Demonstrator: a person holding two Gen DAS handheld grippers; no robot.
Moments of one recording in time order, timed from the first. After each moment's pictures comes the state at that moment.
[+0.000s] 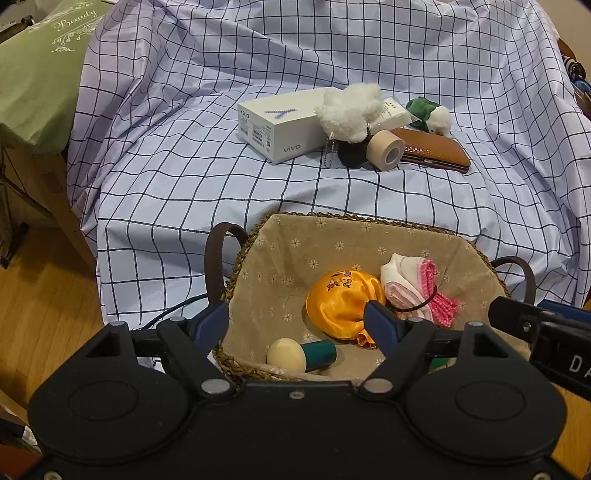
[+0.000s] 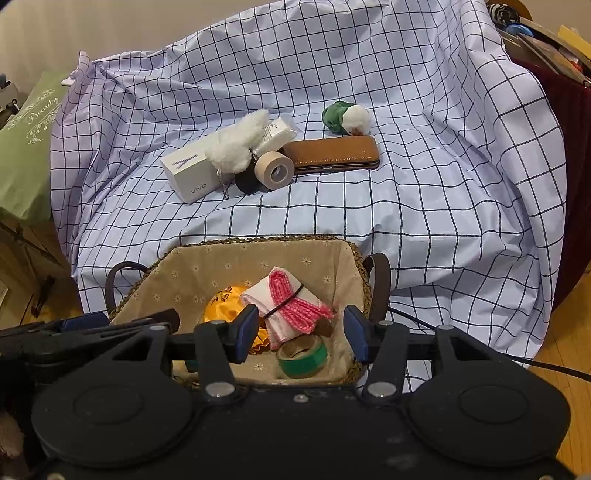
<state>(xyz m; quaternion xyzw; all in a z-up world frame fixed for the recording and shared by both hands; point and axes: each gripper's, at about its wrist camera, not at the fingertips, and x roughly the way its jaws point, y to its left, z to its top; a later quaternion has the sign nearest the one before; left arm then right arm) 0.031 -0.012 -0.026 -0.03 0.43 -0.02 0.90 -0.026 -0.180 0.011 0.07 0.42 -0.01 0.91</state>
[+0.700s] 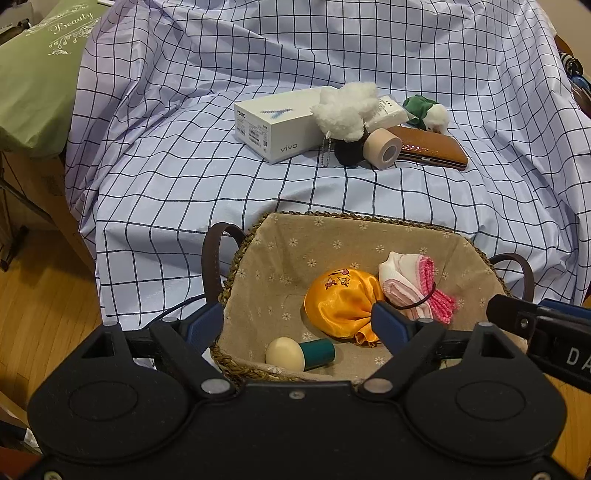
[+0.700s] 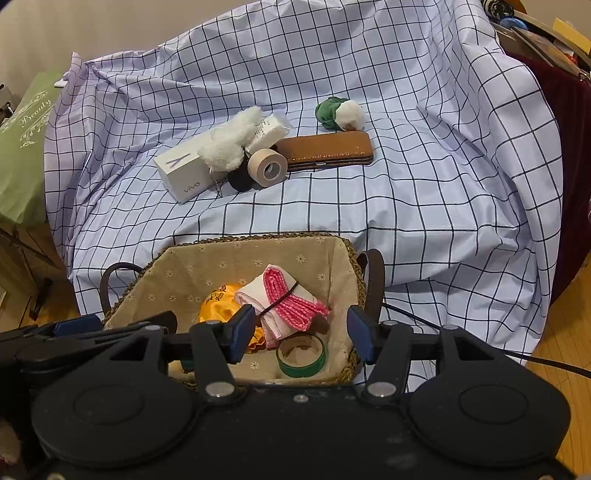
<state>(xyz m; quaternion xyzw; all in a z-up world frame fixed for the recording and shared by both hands) 0.030 -0.013 -0.027 -0.03 0.43 -0.03 0.90 -0.025 -0.181 0.008 0.07 0.42 -0.02 0.90</state>
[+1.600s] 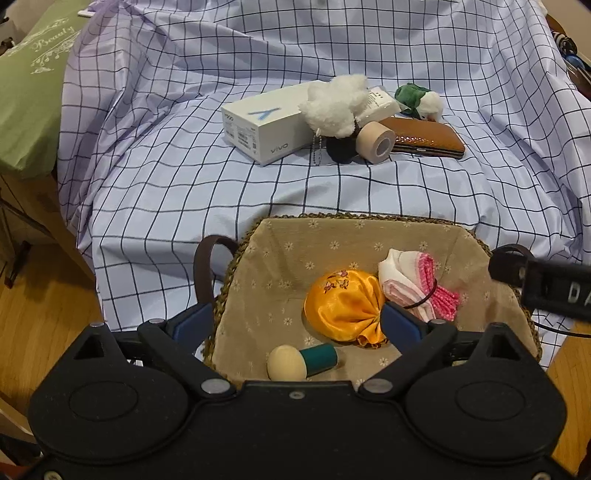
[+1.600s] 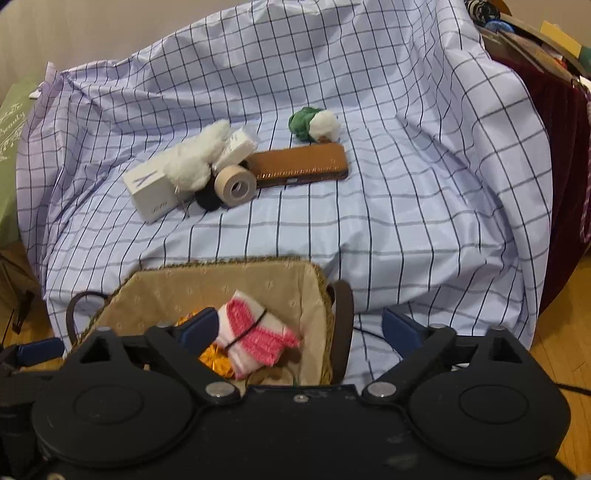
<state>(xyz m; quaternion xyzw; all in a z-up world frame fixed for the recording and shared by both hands) 0.043 -0.020 -0.024 0.01 0.44 -0.04 0.90 0.005 -0.197 0.007 0.07 0.41 -0.05 0.91</state>
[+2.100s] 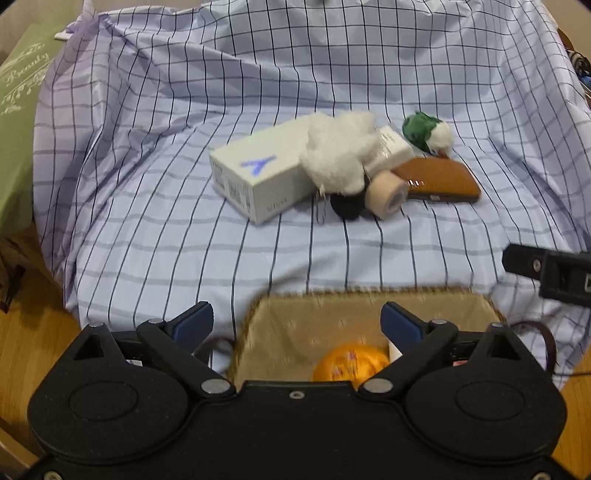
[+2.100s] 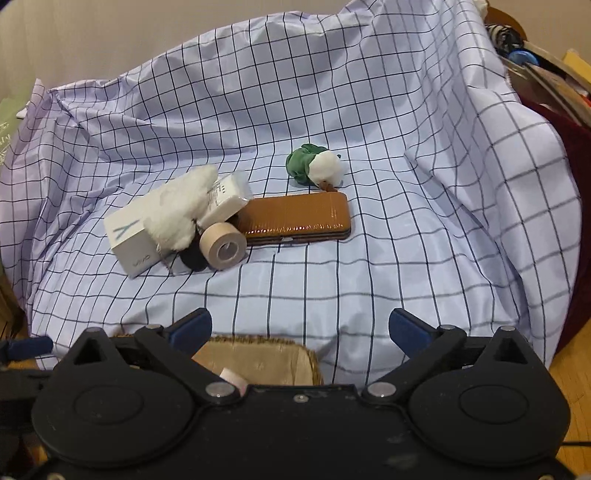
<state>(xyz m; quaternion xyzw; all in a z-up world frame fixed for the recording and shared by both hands) 0.114 -0.020 -0.012 0.02 0.42 -0.05 0.91 0.082 -0.212 0.020 0.06 0.39 -0.05 0.92</state>
